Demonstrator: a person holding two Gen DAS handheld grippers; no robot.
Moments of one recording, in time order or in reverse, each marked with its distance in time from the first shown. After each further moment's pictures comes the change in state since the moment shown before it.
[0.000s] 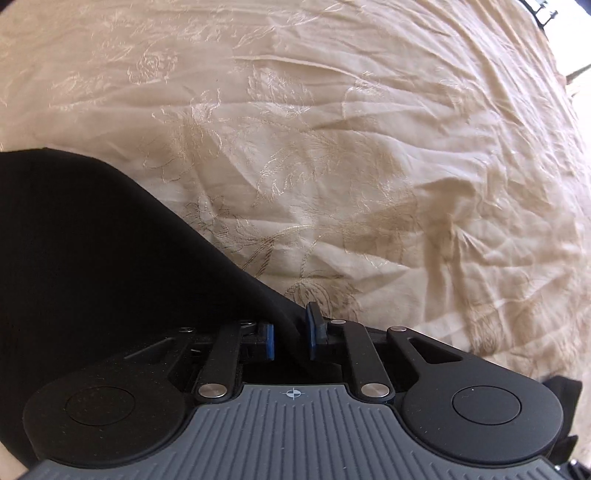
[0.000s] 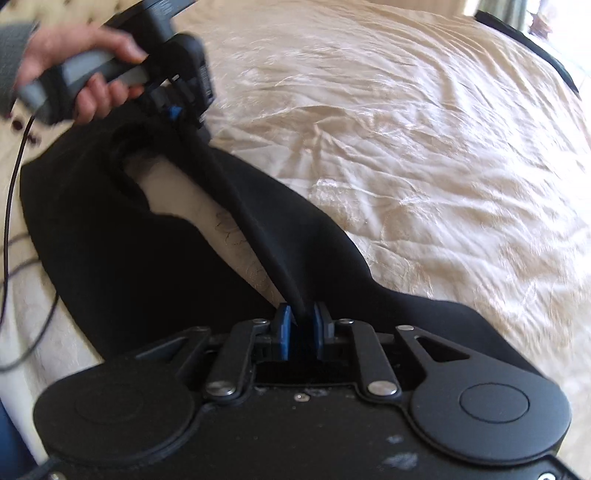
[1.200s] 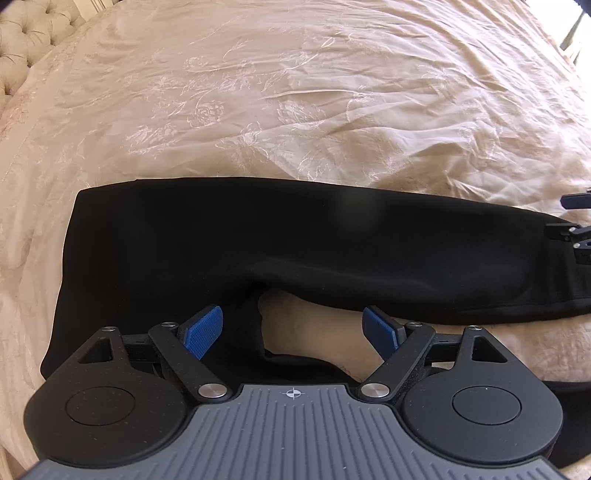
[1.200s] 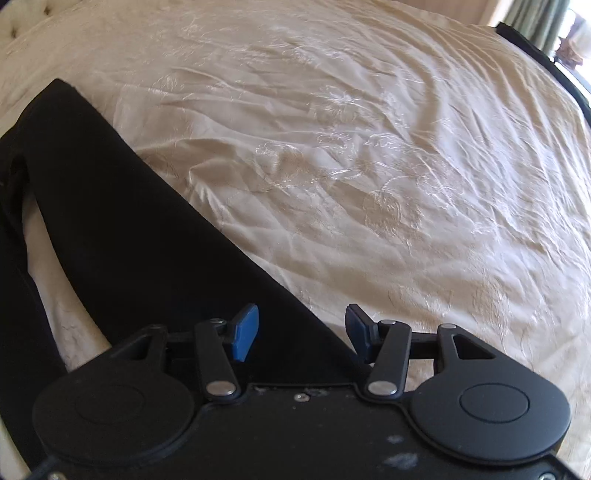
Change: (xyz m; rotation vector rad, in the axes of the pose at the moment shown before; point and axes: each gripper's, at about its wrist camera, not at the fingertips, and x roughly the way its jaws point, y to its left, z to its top) left arm -0.053 -0.021 -0.059 0.126 -0.105 0.240; right arm 0.123 -0.099 0.144 -0.387 0.118 0.022
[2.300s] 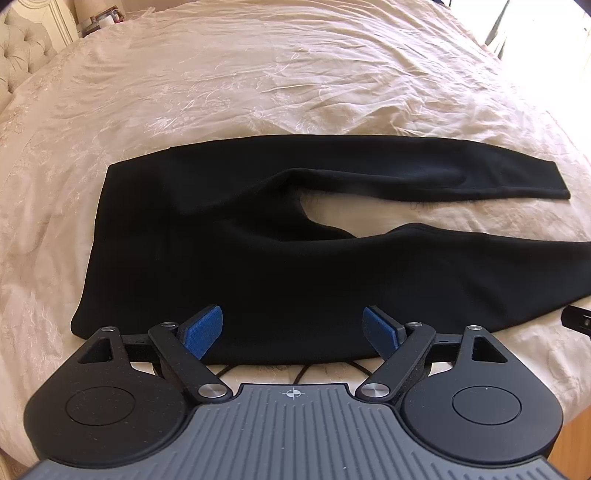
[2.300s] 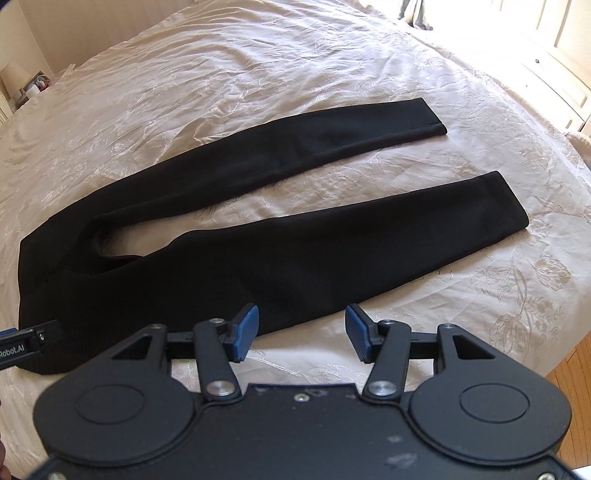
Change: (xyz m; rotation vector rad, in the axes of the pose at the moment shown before) left arm -0.081 0.083 -0.128 0.154 -0.131 -0.160; right arm -0.197 0.302 -0.111 1.043 -0.021 -0.350
